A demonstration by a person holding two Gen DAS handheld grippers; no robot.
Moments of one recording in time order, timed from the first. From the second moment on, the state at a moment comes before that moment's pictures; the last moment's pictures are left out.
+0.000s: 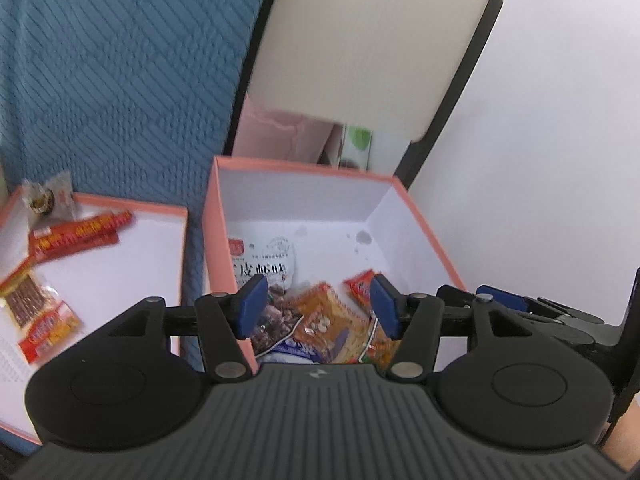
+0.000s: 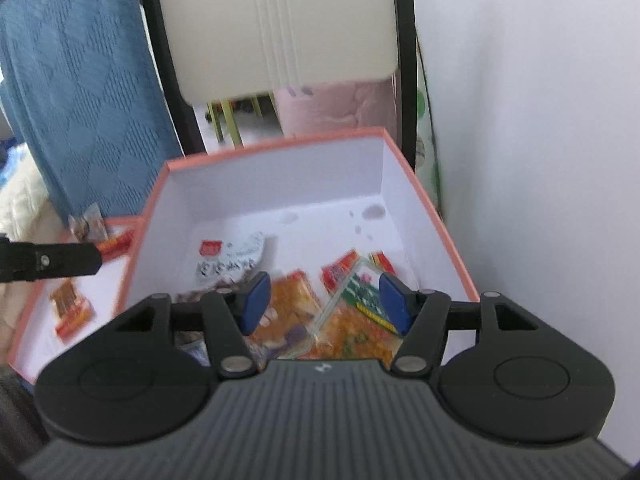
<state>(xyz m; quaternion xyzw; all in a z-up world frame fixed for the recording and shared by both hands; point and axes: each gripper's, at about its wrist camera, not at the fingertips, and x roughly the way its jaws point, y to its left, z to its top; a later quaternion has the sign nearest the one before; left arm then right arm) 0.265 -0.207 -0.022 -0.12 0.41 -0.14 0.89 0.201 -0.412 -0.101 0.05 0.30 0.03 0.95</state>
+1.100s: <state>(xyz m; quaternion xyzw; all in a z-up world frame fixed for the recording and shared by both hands) 0.185 -0.085 -0.002 -0.14 0.31 -0.07 0.94 0.141 -0.298 -0.073 0.04 0.21 0.12 0.97</state>
